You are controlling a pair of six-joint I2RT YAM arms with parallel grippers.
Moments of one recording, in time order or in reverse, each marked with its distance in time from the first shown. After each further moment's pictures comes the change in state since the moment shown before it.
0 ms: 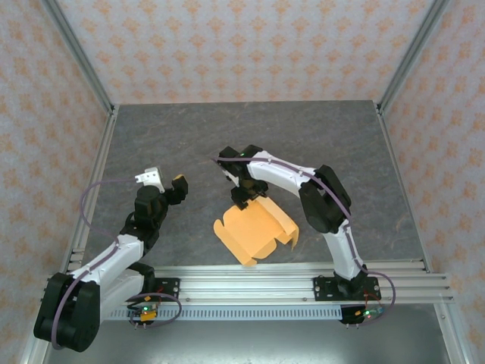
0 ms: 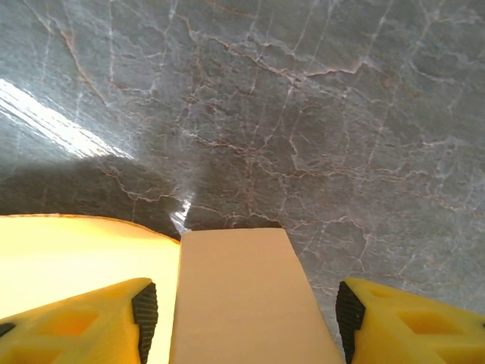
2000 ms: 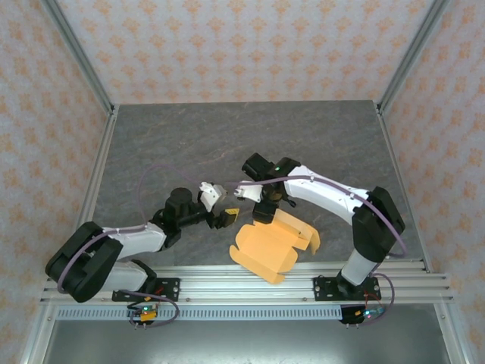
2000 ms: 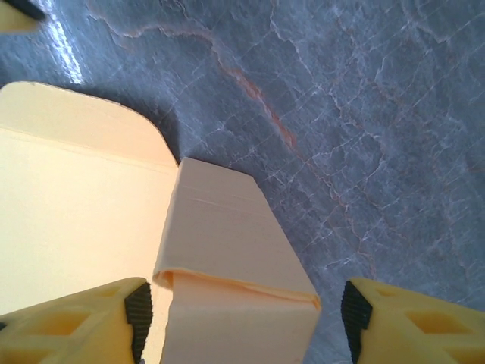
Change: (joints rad) left arm -0.330 0.375 0.048 0.320 0.614 0.463; right arm -0.003 -0.453 -0.410 0.136 -0.090 -0.585
